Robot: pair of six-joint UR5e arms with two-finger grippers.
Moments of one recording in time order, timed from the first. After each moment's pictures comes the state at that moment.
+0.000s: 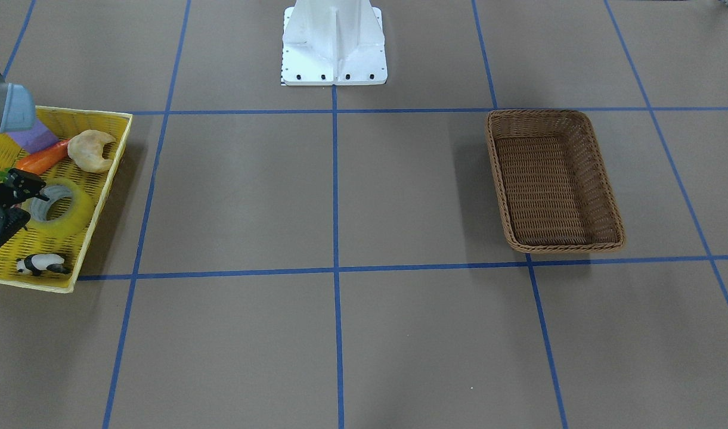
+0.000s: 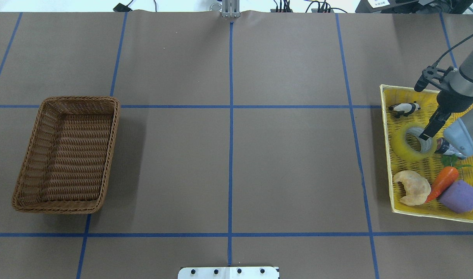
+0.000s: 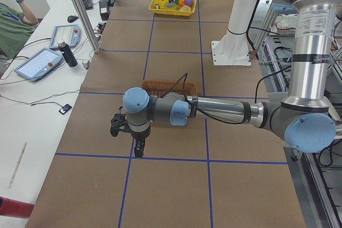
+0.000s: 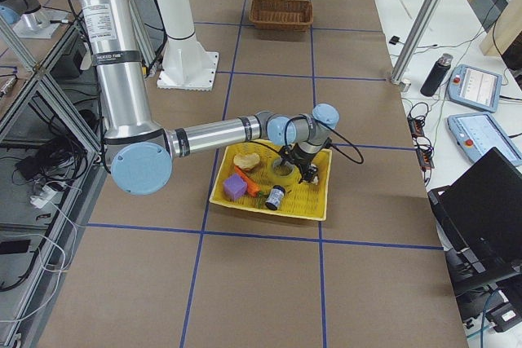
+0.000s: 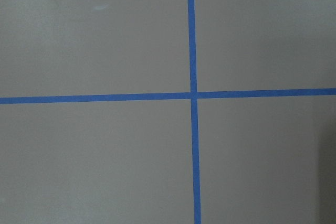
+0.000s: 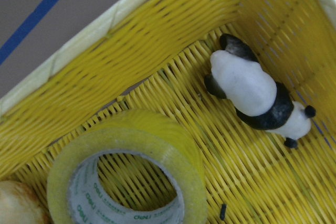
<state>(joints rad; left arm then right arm) -1.55 -1.58 -1.65 -1.59 -2.31 -0.06 1.09 -1.40 1.56 -1.62 2.31 -0.40</state>
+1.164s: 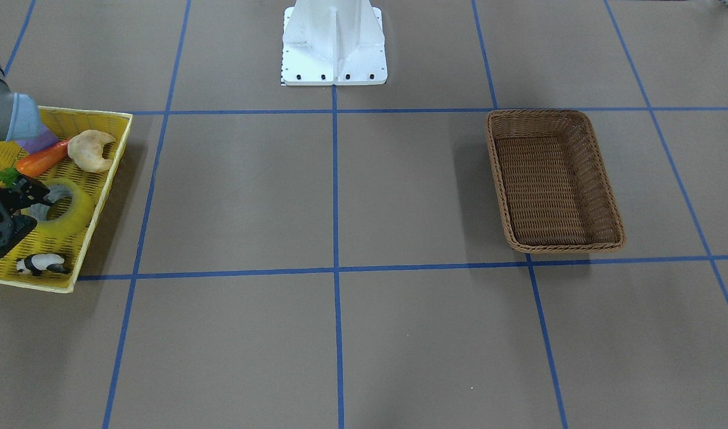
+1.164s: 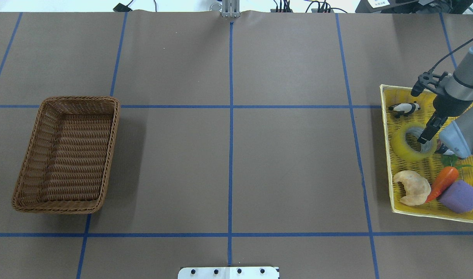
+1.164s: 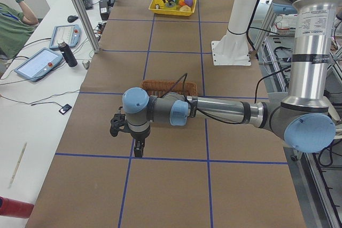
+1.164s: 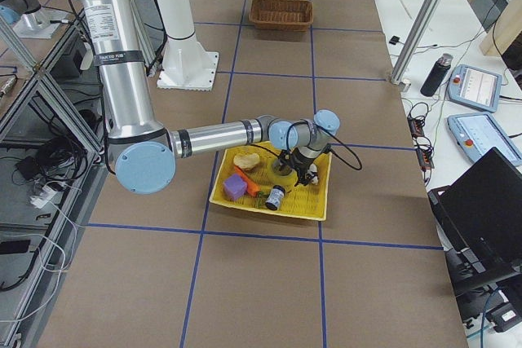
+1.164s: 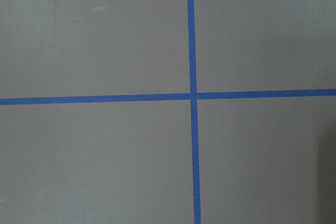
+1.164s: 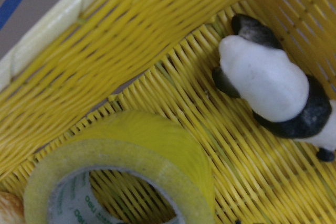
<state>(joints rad) -1.55 -1.58 -1.65 -1.59 -2.31 -0.05 1.07 -1.39 1.52 -1.62 2.32 -0.40</state>
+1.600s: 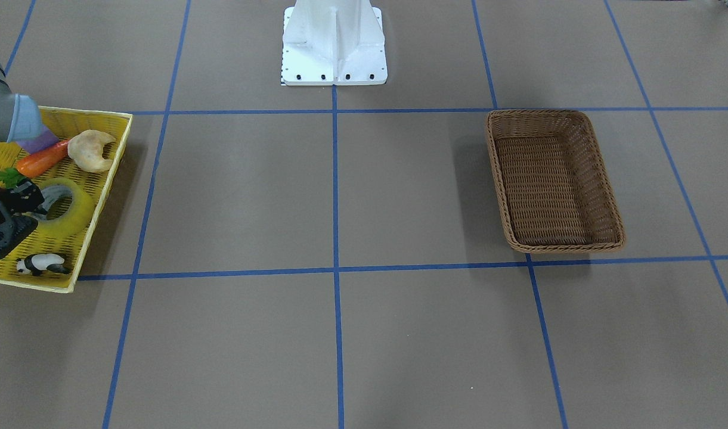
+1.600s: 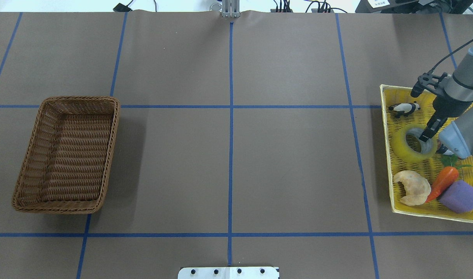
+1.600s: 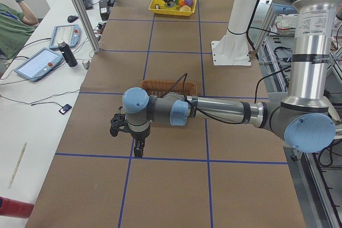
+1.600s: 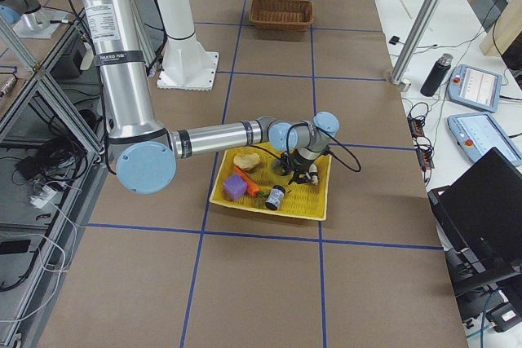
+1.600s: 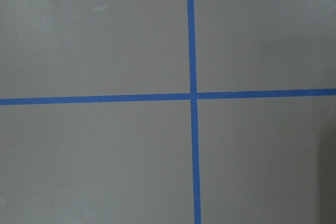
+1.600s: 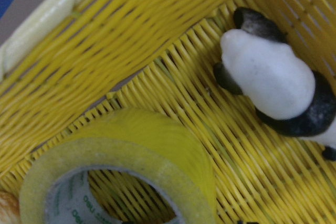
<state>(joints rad) -1.55 -1.58 -1.65 -1.59 -2.32 -0.05 1.07 -1.39 1.52 -1.62 2.32 -0.40</state>
